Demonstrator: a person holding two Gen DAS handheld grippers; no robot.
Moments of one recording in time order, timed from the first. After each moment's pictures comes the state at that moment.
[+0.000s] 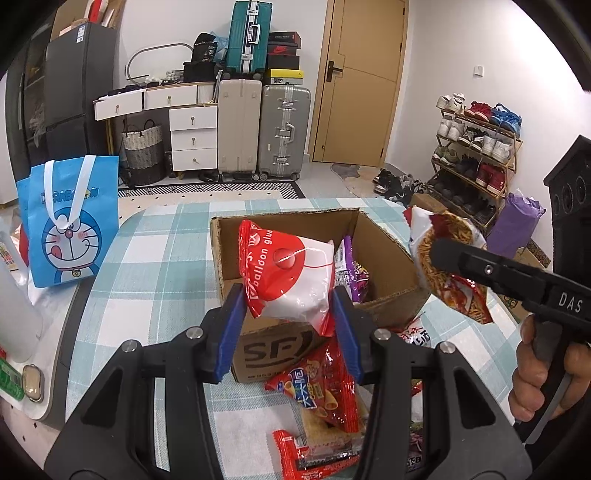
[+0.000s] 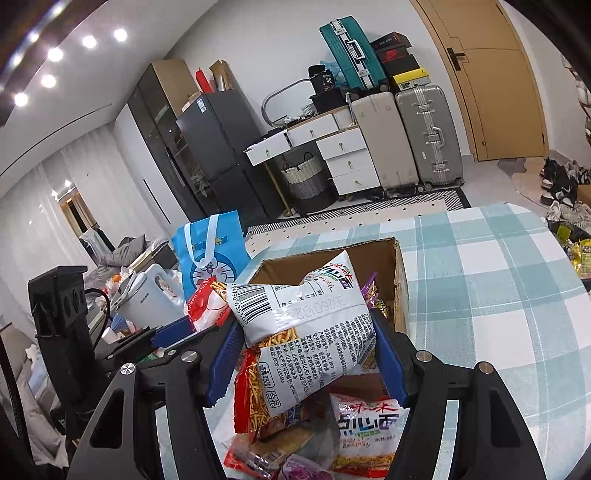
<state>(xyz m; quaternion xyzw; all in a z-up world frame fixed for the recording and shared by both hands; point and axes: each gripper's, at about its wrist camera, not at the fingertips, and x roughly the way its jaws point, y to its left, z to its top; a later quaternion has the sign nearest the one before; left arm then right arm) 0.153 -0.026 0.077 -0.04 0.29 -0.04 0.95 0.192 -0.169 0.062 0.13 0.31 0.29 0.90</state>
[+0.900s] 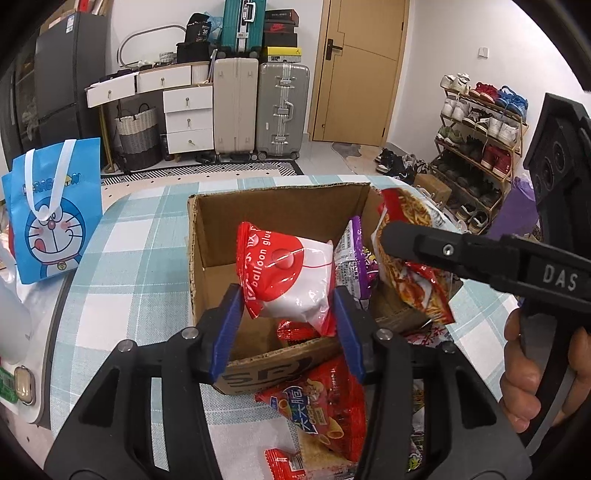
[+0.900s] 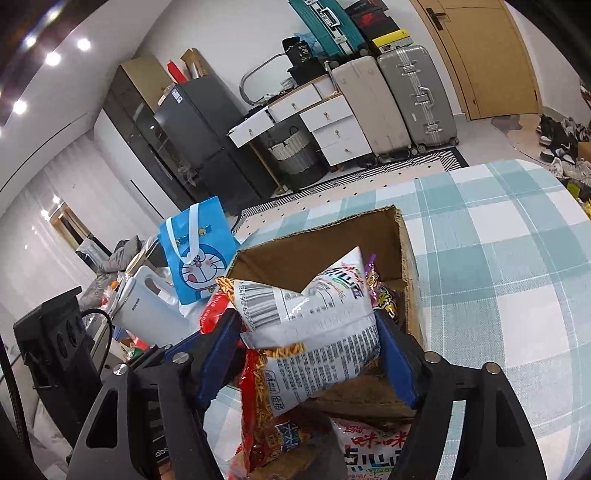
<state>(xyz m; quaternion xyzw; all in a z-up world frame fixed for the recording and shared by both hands) 0.202 -0.036 0.045 -0.03 0.34 -0.04 0.94 0.242 -0.152 0.032 0.16 0.37 0.28 0.87</state>
